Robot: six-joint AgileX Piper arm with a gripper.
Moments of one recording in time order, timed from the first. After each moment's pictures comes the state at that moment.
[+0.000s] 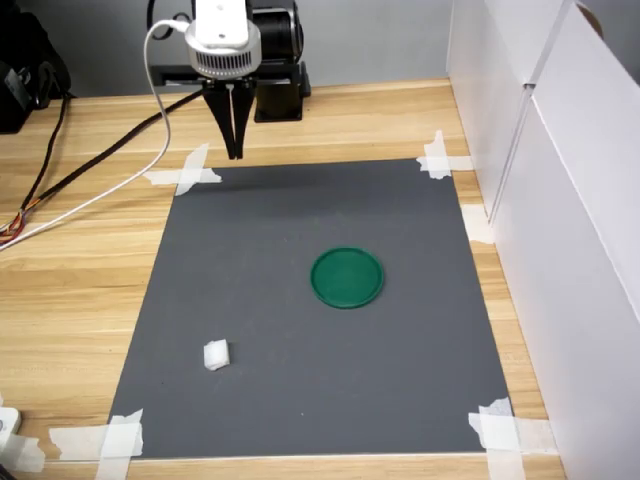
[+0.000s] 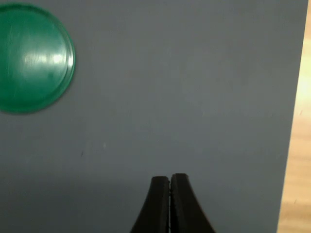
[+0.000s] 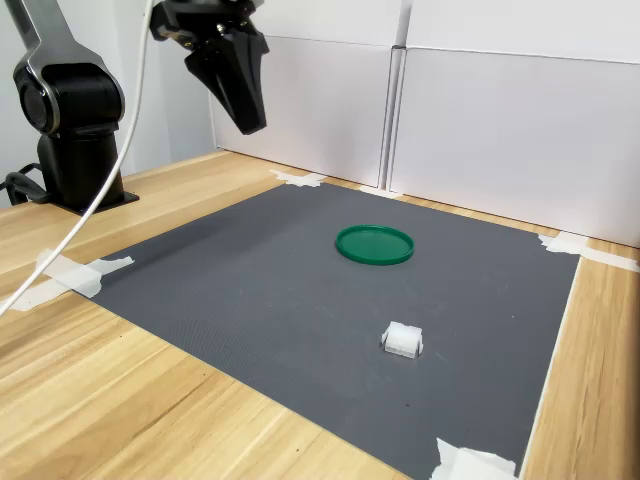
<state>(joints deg) 2.6 66.4 -49.1 -5.1 39.2 -9.6</state>
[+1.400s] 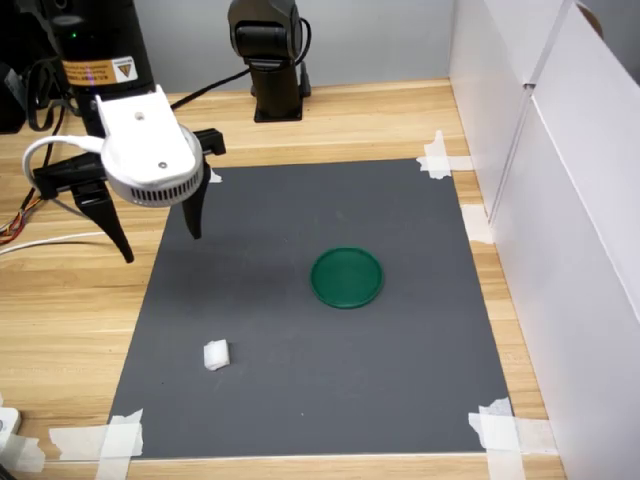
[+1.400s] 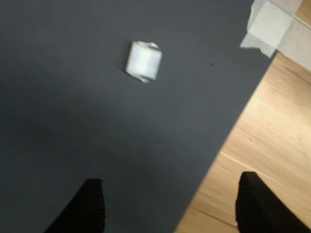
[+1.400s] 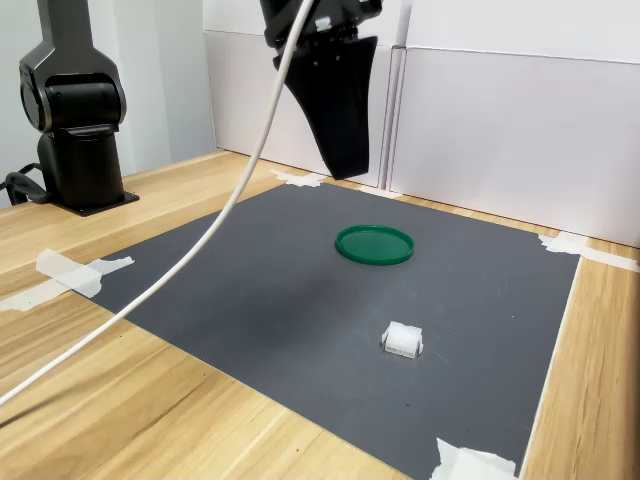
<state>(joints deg) -8.7 95.1 -83.6 6.3 55.1 -45.7</state>
